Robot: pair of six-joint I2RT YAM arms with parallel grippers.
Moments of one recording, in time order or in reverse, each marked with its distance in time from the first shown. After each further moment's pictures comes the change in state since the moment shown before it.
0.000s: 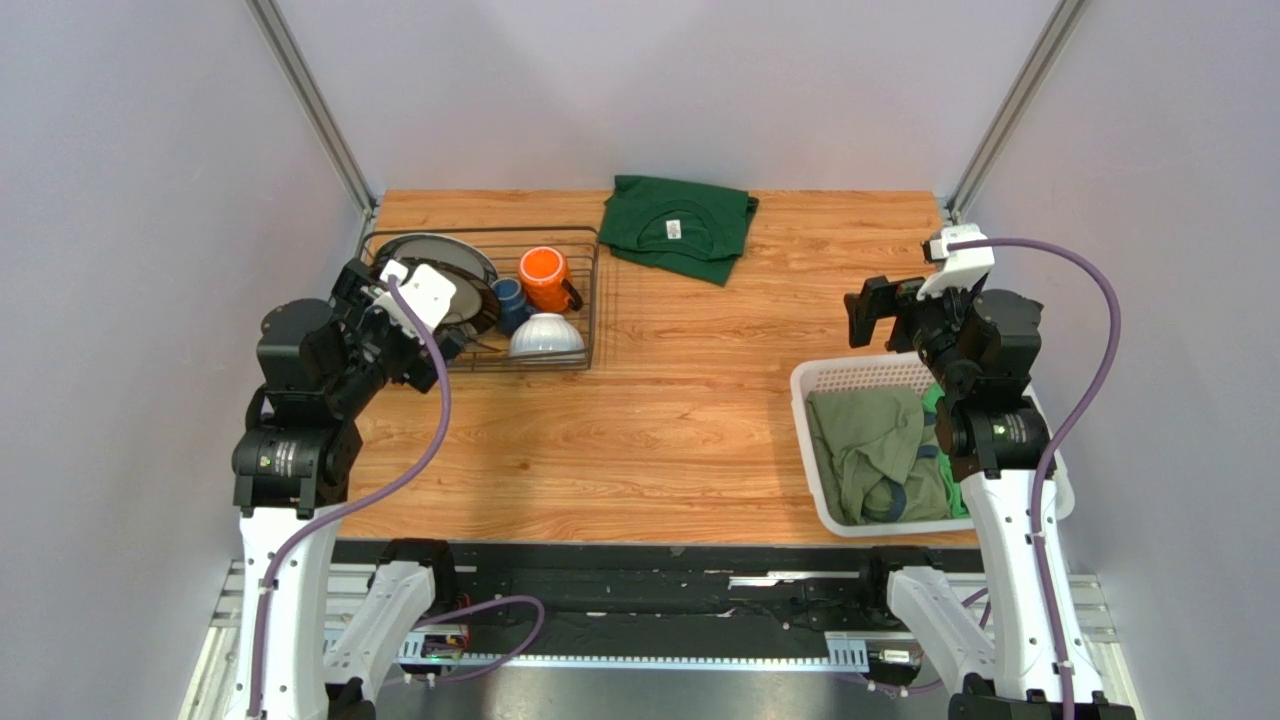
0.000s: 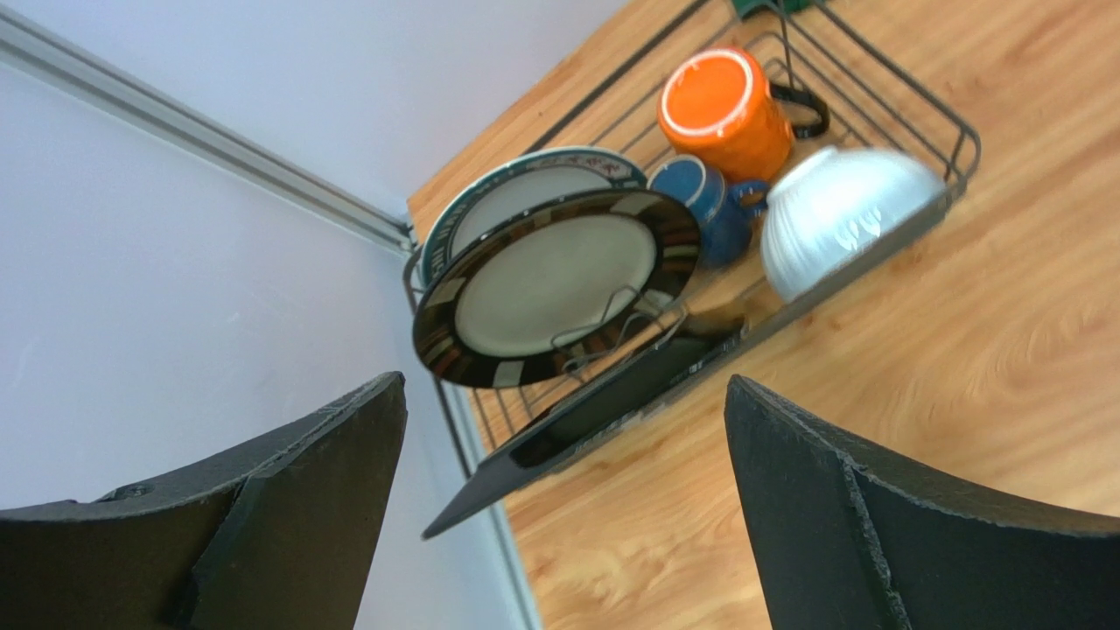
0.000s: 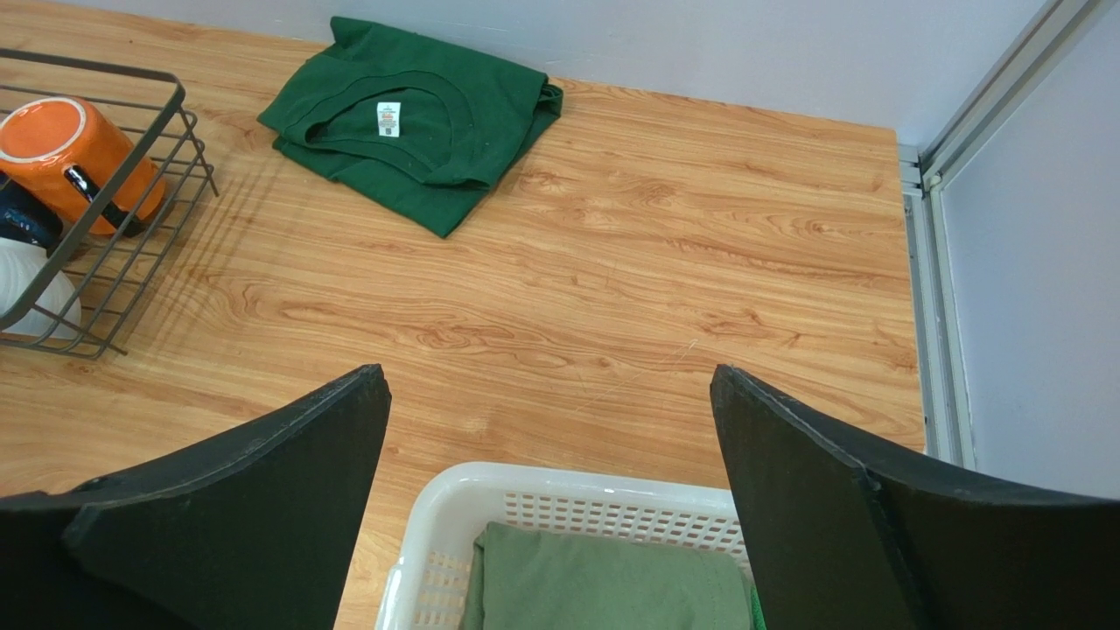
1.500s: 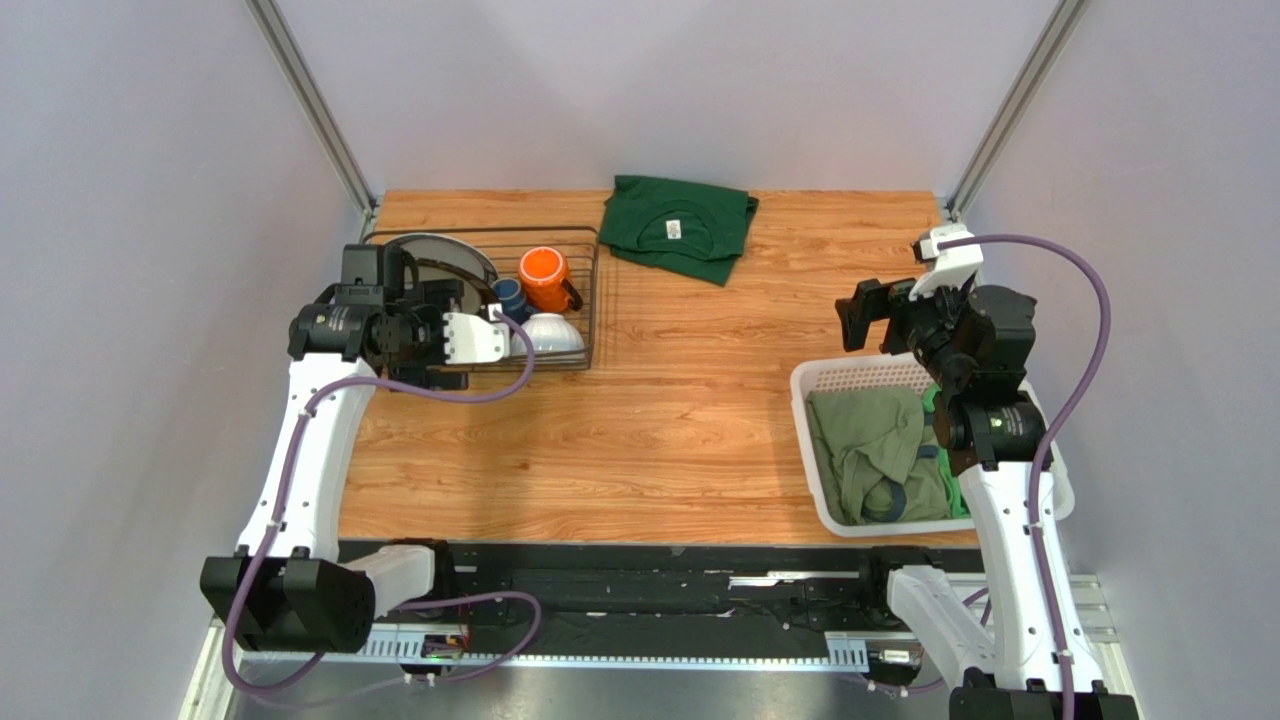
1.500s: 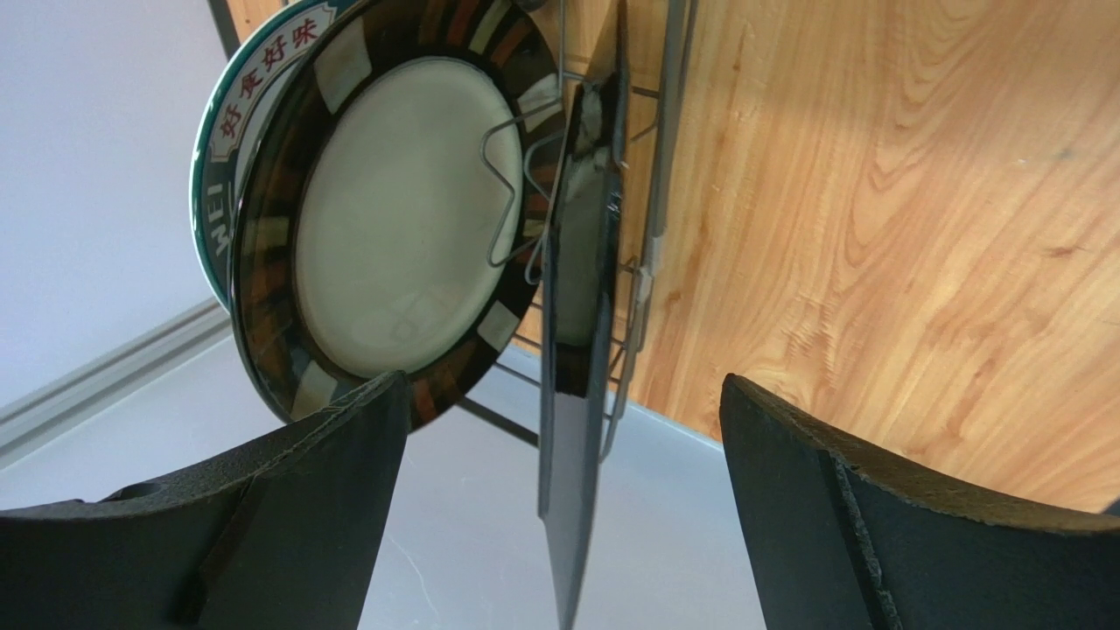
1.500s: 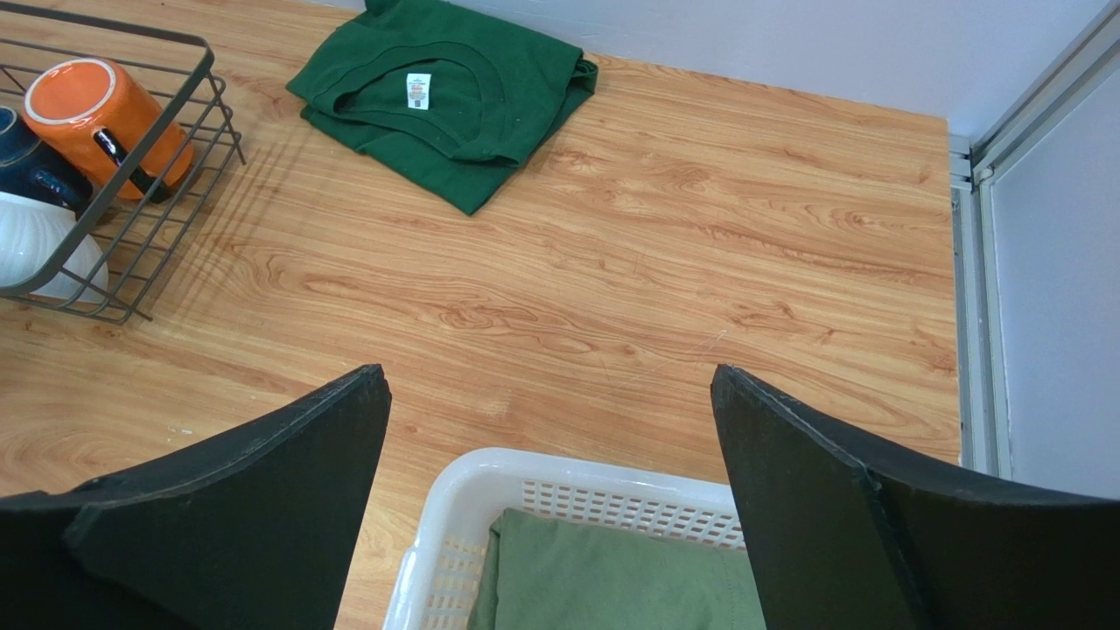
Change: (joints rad) left arm 0.016 0.424 0.098 -0.372 -0.040 0.882; right arm 0.000 0.024 0.000 -0.018 -0.055 -0.011
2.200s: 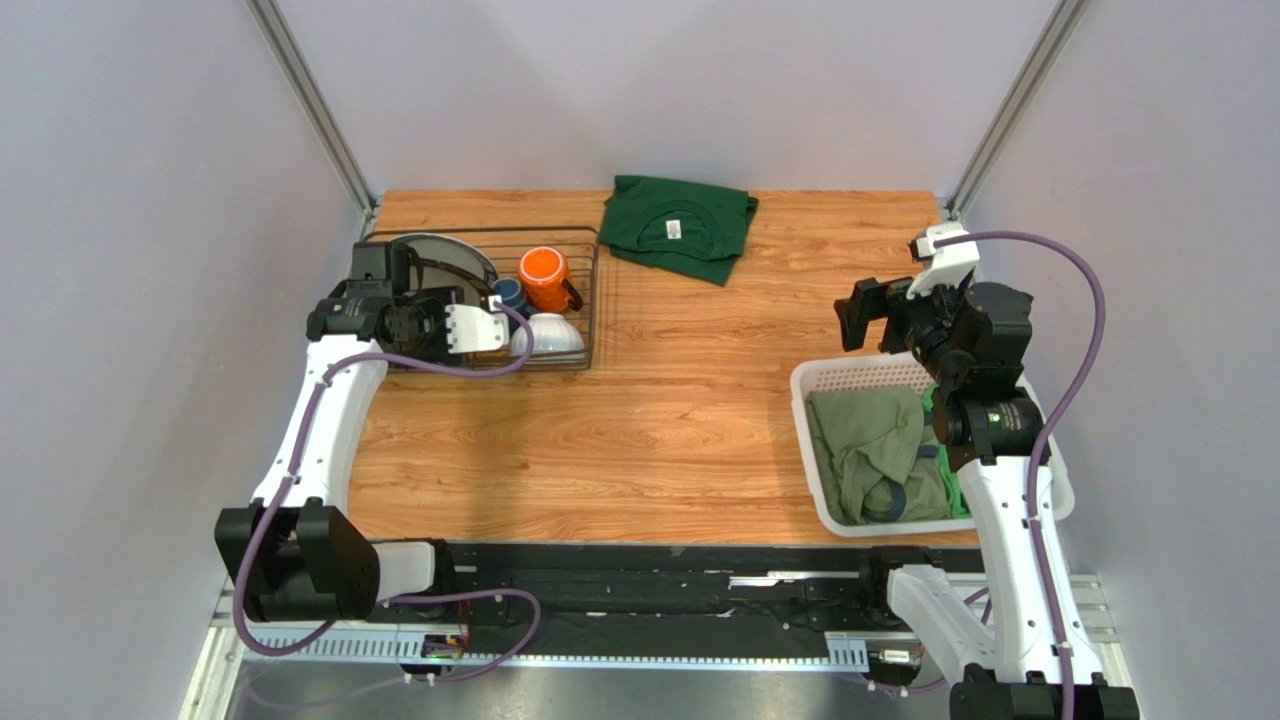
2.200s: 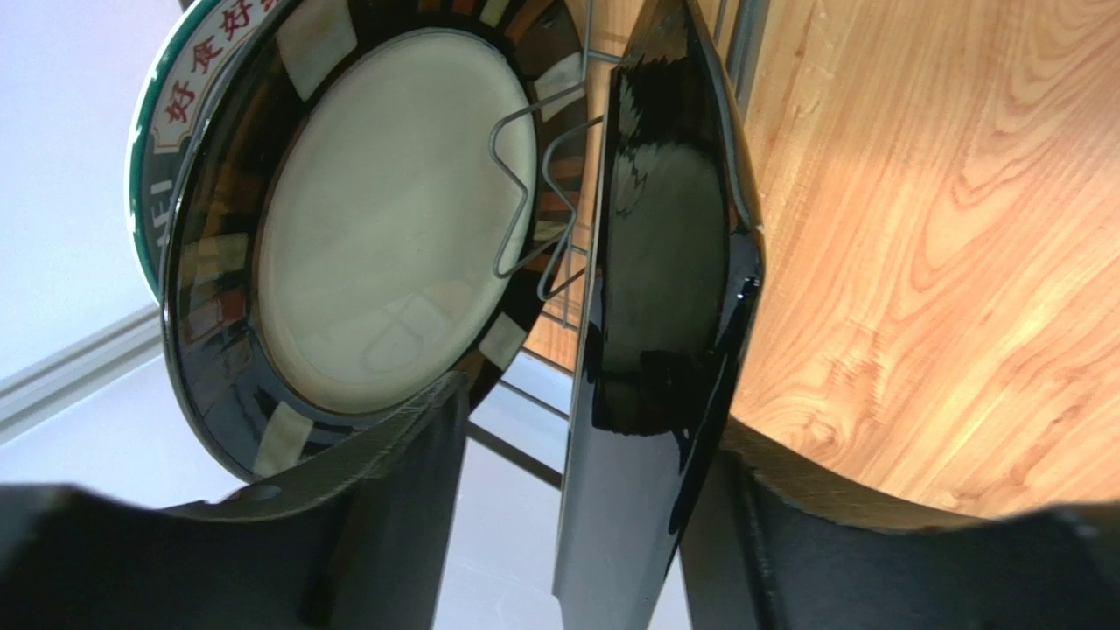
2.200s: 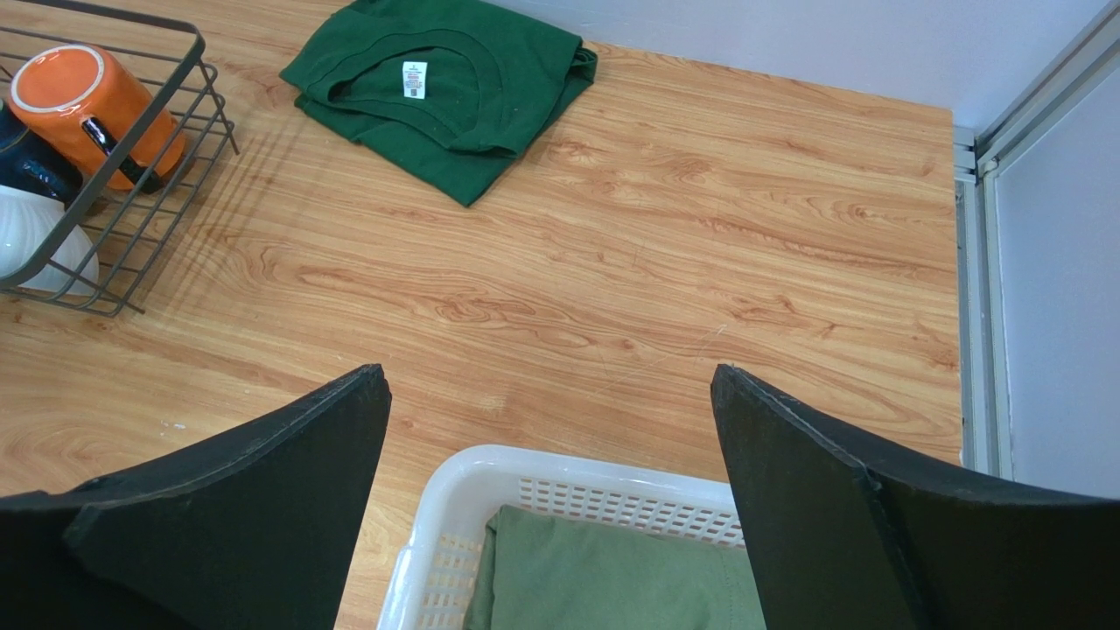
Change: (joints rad) left arm 0.042 0.101 -0.076 0.182 -0.017 0.009; right arm 0.000 0.017 0.000 0.000 0.000 -0.008
